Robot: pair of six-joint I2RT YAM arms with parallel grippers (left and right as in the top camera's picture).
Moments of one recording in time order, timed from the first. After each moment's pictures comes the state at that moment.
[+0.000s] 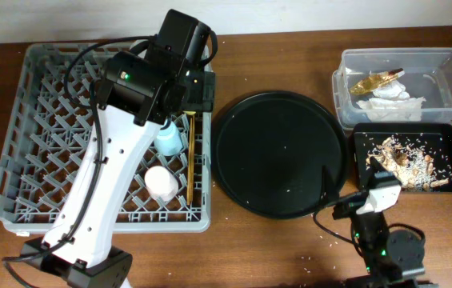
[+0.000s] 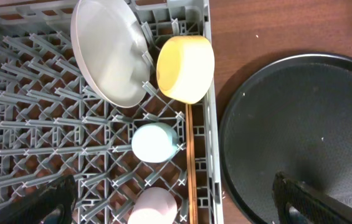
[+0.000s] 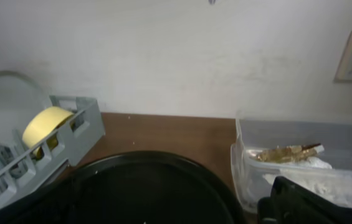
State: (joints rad) left arm -0.48 1.81 2.21 -1.44 -0.30 -0.31; right arm 0.11 0.15 0.19 -0.05 -0.03 0.03
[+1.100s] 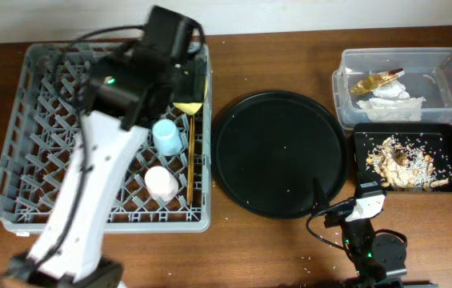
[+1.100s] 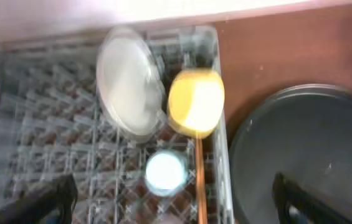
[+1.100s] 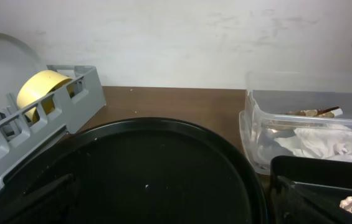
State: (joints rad) left arm -0.42 1.72 2.11 -1.25 -0.29 -0.21; right arm 0.11 0.01 0.01 -0.07 -0.05 0.05
